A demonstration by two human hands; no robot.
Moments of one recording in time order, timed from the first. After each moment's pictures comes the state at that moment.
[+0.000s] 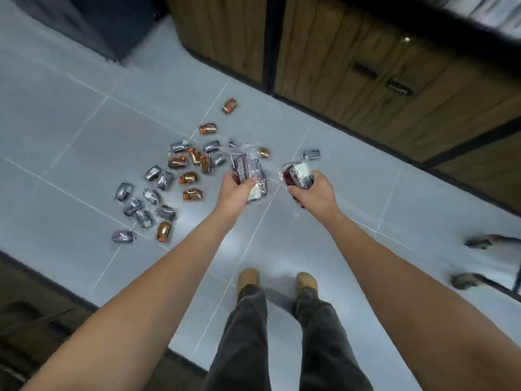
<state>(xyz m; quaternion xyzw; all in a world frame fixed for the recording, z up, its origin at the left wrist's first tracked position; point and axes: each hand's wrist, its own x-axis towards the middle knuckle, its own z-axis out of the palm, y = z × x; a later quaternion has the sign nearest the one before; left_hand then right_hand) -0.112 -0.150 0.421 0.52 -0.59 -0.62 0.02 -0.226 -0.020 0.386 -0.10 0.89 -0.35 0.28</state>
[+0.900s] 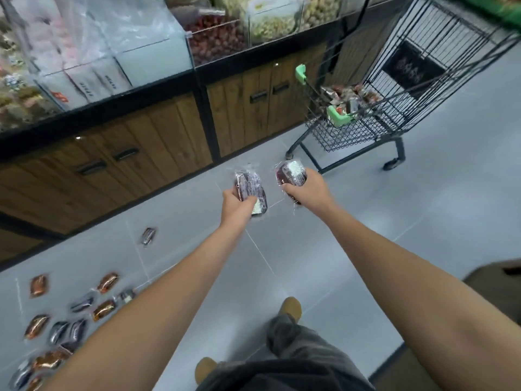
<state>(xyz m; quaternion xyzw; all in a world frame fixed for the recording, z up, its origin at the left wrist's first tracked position) -0.258 0.326 0.504 0.13 -0.77 -0.59 -0.21 -0.233 0.498 0.509 0.27 0.86 -0.44 0.00</state>
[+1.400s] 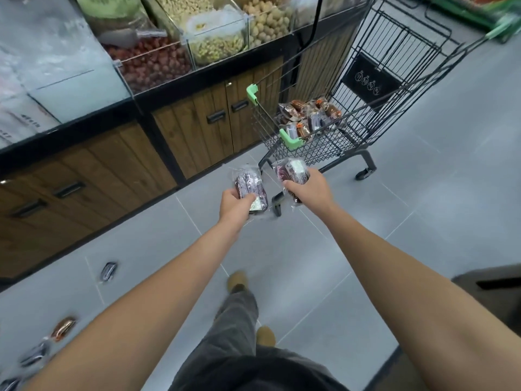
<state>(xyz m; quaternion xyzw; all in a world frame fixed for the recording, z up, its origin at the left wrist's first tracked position) -0.320 0.532 0.505 0.11 -0.75 -0.60 -0.25 -0.274 0.701 0.517 0.31 0.82 -0.49 -0.03</state>
